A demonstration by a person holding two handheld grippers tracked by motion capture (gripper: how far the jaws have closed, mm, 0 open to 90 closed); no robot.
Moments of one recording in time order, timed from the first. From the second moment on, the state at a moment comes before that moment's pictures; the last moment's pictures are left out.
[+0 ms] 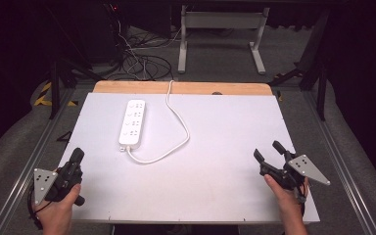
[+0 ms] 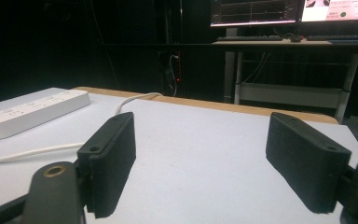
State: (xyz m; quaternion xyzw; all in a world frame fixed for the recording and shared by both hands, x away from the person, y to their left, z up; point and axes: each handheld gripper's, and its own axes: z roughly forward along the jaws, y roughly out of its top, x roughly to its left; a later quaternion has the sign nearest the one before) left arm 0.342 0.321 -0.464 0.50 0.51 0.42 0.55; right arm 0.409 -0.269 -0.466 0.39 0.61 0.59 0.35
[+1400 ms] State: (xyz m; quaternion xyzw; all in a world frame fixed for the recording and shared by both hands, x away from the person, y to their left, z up) left arm 0.400 0.290 -0.394 0.61 0.46 0.39 0.51; right arm 0.414 -0.269 -0.466 0.39 0.62 0.59 0.35
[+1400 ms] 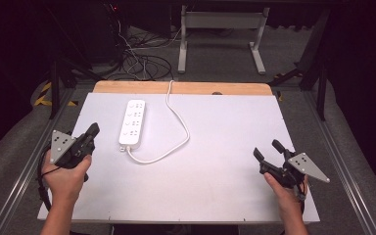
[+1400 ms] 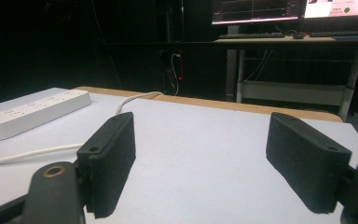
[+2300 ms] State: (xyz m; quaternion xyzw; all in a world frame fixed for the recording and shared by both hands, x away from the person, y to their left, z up) left arm 0.473 0.262 -0.406 0.71 0.49 0.33 0.38; right arm 0.415 -0.271 -0.466 0.39 0.62 0.59 0.35
